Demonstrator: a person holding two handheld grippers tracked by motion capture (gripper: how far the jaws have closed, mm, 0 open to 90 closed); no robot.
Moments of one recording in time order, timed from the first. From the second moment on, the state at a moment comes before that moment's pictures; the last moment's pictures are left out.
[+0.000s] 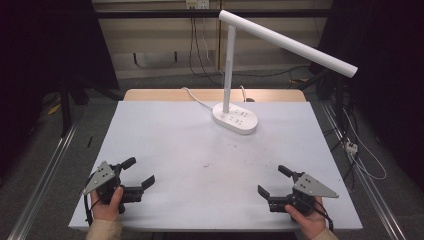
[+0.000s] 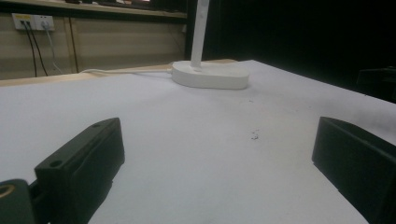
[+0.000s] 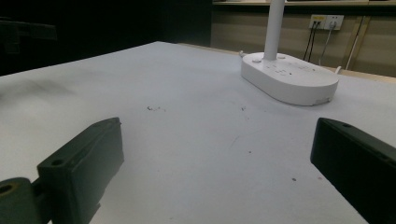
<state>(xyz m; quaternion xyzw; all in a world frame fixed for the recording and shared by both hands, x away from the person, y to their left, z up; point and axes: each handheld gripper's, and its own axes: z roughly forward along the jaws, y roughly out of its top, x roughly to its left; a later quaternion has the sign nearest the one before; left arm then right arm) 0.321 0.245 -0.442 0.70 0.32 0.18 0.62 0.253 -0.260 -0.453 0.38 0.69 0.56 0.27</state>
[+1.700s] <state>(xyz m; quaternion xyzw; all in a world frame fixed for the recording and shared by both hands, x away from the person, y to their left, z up) 0.324 0.249 -0.446 0.70 0.32 0.18 0.62 0.342 -0.223 -0.438 0.39 0.71 0.52 0.27</state>
